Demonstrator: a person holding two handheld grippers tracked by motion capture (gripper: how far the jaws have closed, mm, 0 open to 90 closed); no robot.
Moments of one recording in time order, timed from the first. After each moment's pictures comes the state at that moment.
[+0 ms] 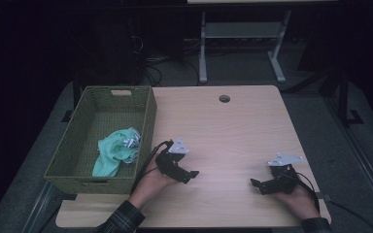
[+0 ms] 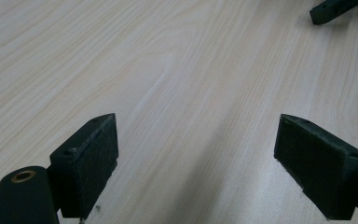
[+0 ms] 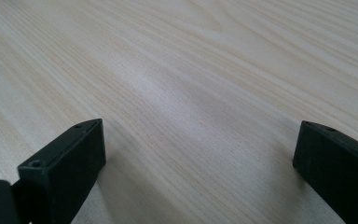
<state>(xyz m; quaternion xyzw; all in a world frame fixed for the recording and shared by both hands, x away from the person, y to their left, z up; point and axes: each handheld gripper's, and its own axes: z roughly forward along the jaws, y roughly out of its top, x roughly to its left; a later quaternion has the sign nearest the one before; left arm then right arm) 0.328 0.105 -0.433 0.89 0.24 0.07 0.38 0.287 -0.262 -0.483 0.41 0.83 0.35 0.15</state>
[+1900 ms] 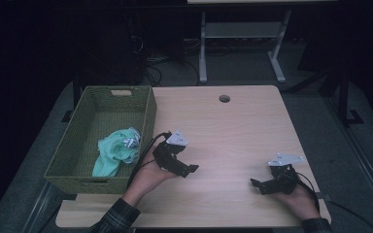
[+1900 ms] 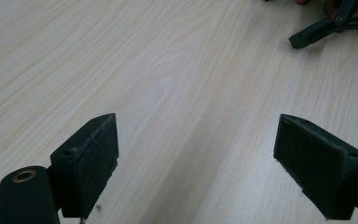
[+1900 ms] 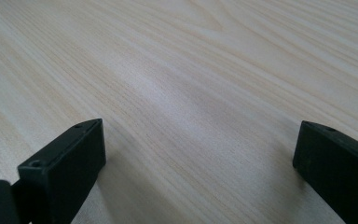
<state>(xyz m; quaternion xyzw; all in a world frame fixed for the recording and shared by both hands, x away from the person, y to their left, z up) 0.329 0.106 -0.395 0.89 0.24 0.07 0.38 0.287 -0.262 -0.483 0.41 0.83 0.35 0.15</state>
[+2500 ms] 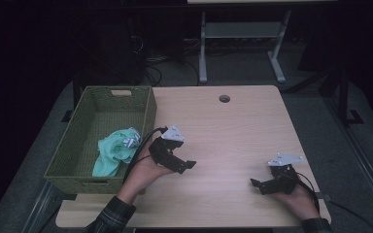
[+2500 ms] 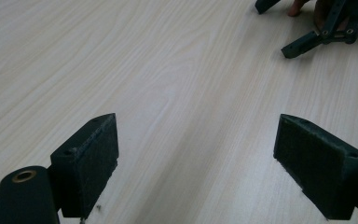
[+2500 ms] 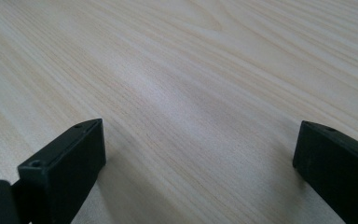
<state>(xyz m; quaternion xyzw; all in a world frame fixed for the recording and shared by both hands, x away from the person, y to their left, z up) 0.332 0.117 -0.375 0.89 0.23 0.07 0.38 0.287 -0.262 -0.483 0.41 0.83 0.35 0.15</state>
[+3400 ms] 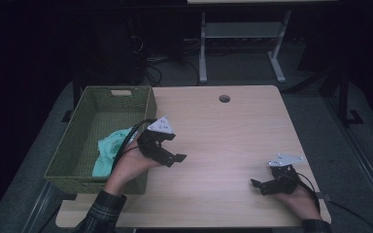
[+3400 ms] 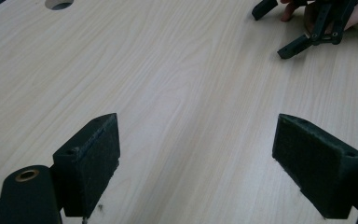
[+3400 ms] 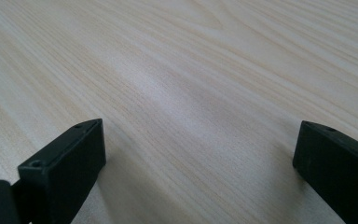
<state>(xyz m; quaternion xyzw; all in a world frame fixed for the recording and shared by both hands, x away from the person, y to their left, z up) 0.341 0.143 -0.349 0.90 0.20 0.07 0.39 0.286 -0.263 -0.483 0.41 0.83 0.35 0.15</state>
